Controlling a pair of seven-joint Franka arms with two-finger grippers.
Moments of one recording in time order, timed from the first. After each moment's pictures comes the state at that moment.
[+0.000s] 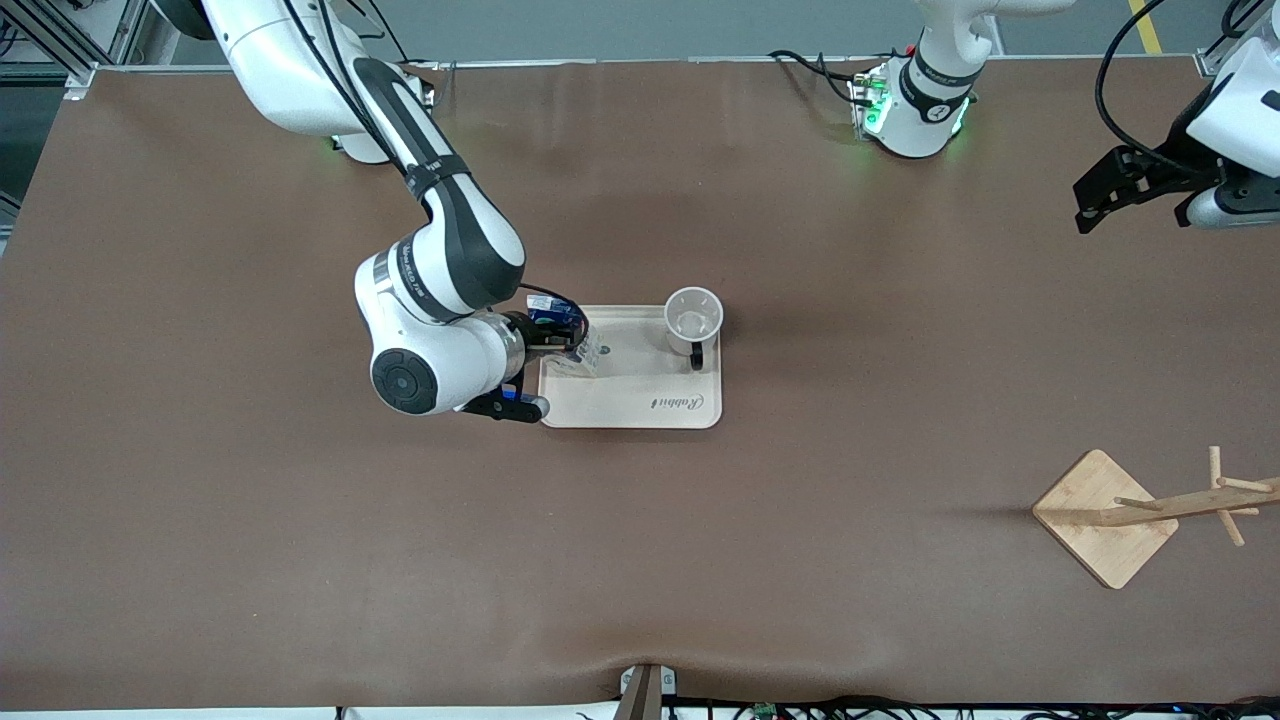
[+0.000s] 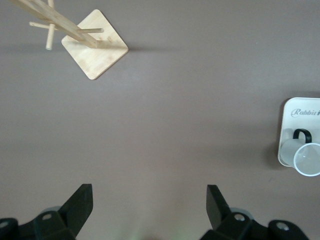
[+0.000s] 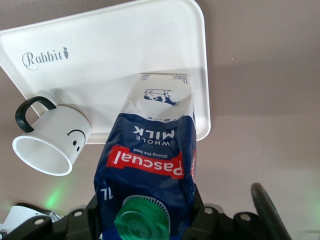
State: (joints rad) left arm -0.09 -0.09 -0.04 -1.60 0.05 1.52 -0.15; right arm 0.50 0.62 -0.03 -1.43 0.50 1.65 0.48
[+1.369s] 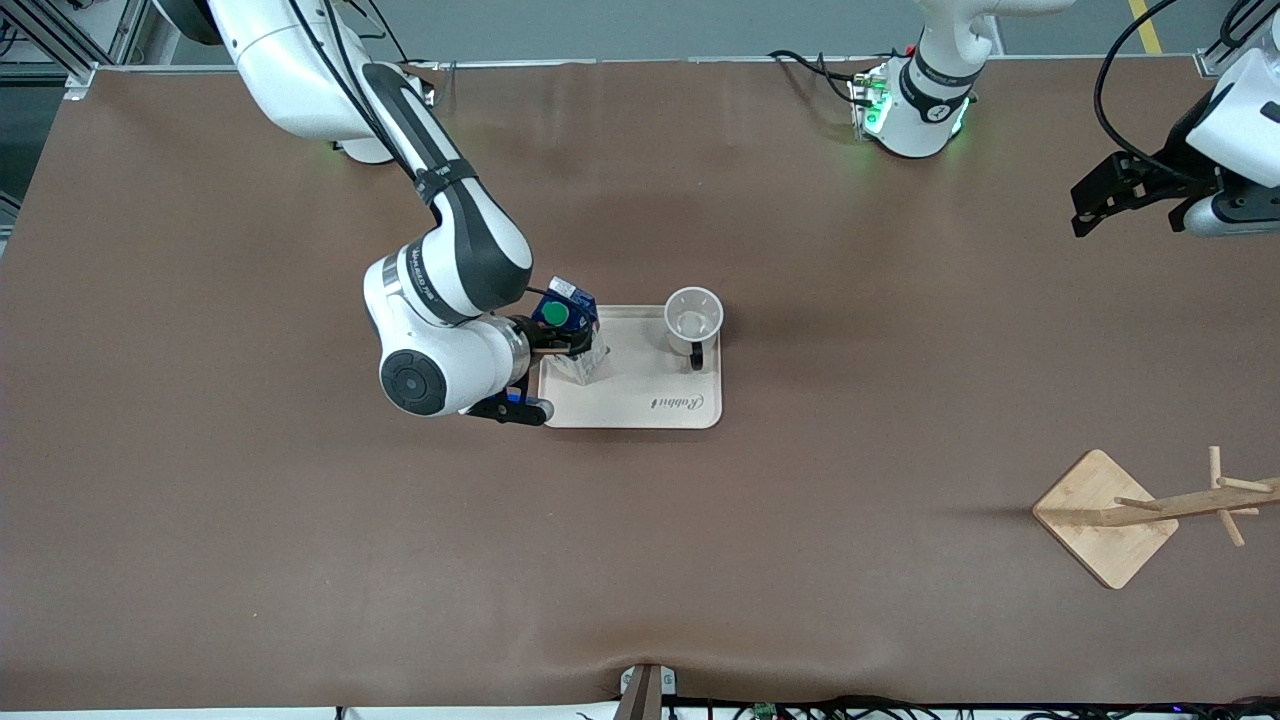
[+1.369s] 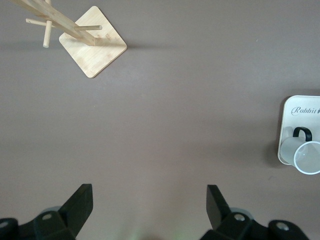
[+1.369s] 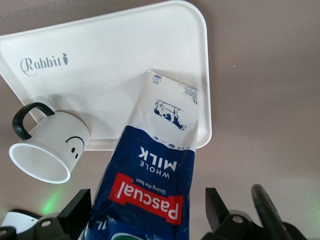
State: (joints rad) left arm -0.08 -0.09 -0.03 -1.60 0.05 1.52 -0.14; right arm 0.50 0.64 -0.03 -1.41 0.49 1.67 0.48
